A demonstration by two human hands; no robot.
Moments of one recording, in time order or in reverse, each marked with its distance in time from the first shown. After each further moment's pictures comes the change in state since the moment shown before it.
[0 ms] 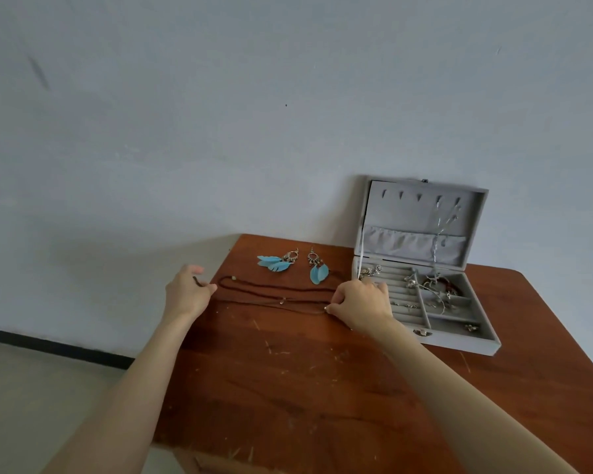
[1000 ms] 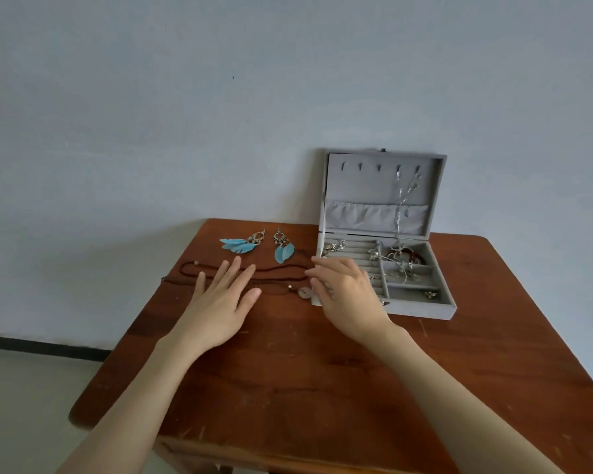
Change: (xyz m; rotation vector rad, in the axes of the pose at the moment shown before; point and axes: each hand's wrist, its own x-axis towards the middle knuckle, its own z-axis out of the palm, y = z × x) left_hand -0.081 0.036 0.053 0.707 -0.422 0.571; right_hand -0.044 0.043 0.005 0.297 0.354 -0.326
